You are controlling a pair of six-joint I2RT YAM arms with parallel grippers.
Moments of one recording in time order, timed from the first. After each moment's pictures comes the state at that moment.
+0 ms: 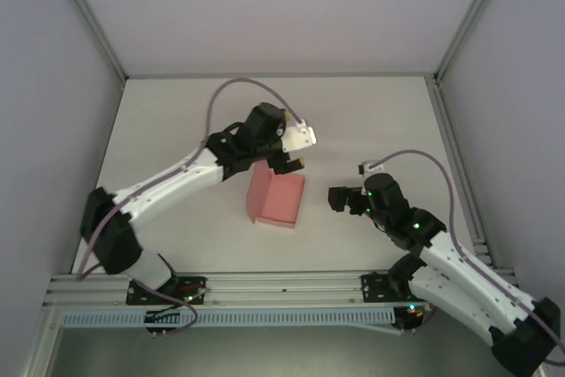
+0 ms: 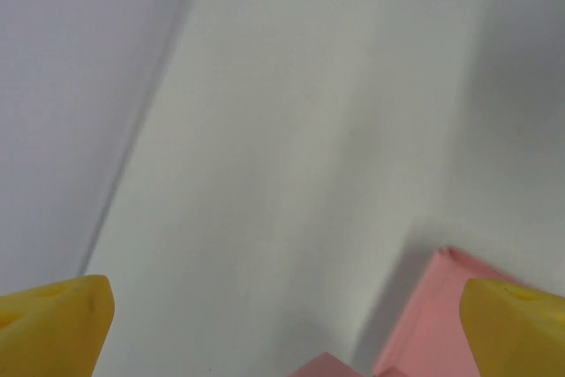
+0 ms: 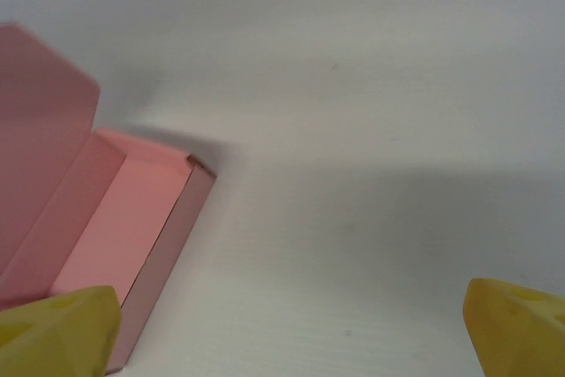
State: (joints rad) left arm -0.86 1.51 1.33 -0.41 -0.09 0.55; right arm 0.66 0.74 0.53 -0.48 0.12 0.46
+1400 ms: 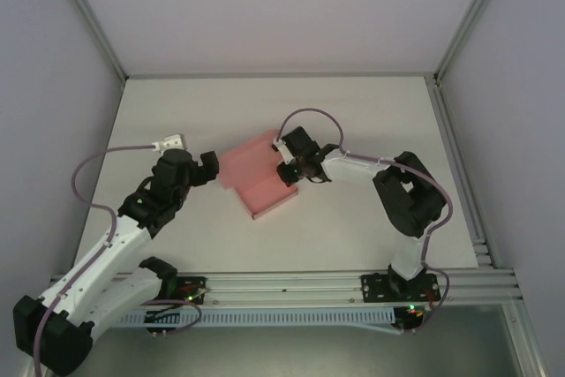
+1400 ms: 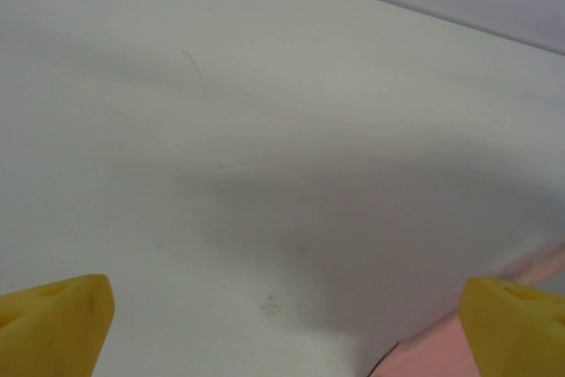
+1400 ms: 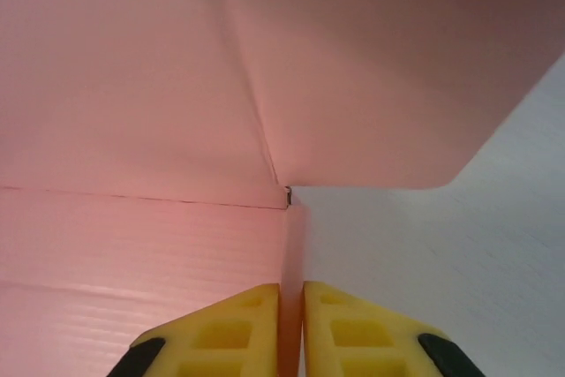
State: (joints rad) left arm -0.52 0.85 0.69 -0.44 -0.41 -0.54; right arm 0.74 1.83 1.13 -0.28 -0.06 0.14
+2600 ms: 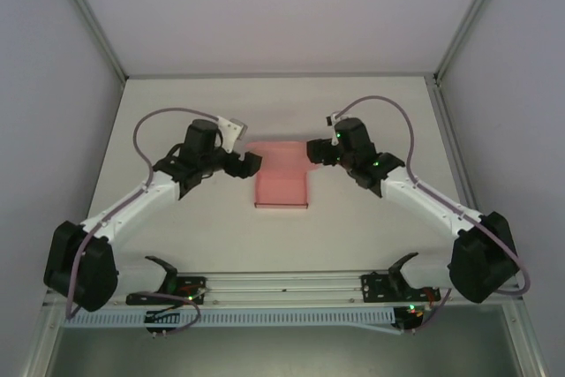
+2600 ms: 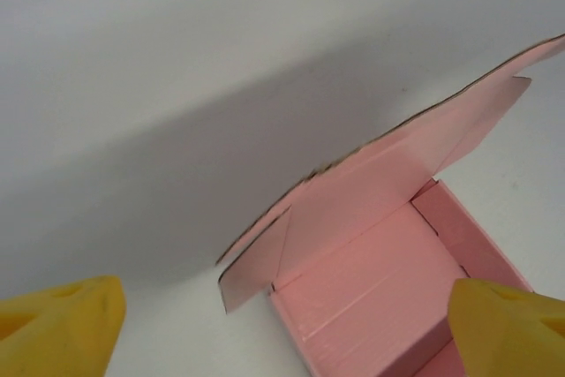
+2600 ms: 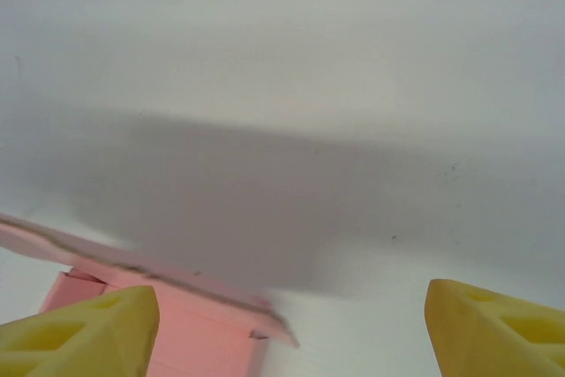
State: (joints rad) left arm -0.52 1.29 0.89 -0.25 0.21 -0.04; right arm 0.55 1.31 0.93 -0.27 0.04 0.28
